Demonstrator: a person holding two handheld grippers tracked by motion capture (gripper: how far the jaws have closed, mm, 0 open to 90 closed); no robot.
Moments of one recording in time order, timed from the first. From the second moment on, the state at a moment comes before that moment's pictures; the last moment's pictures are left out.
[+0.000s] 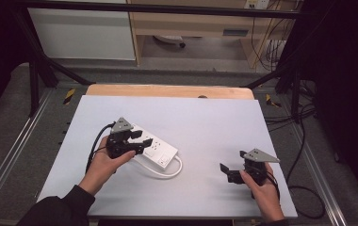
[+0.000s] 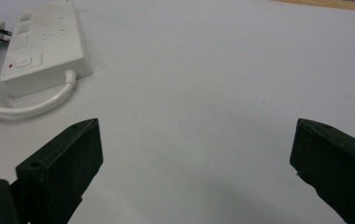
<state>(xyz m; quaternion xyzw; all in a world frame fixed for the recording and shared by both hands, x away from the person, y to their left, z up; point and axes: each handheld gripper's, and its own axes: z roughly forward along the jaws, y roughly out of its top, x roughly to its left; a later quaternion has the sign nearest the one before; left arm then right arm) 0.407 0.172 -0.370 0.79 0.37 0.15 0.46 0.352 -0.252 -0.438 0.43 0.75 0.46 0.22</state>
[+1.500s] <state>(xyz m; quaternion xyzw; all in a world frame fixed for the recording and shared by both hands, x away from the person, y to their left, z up) 0.414 0.170 -0.392 0.81 0.37 0.12 0.43 0.352 -0.252 -0.438 0.43 0.75 0.46 0.21</state>
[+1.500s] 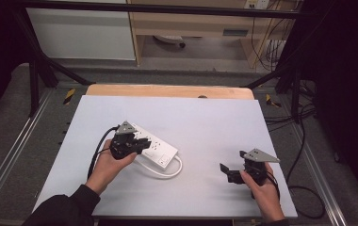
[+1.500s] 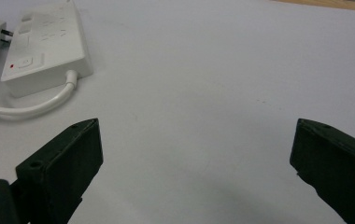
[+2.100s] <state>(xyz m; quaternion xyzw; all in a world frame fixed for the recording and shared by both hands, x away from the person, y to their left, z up) 0.415 0.169 -0.403 0.81 0.37 0.12 0.43 0.352 -0.252 -0.438 0.43 0.75 0.46 0.21</state>
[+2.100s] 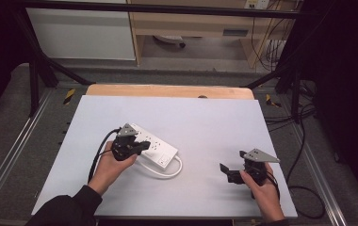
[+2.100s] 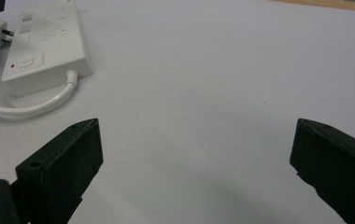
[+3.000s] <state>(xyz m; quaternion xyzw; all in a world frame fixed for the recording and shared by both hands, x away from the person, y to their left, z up) 0.419 0.171 -0.422 0.82 0.39 0.12 0.41 0.352 -0.251 -0.438 0.43 0.75 0.46 0.21</state>
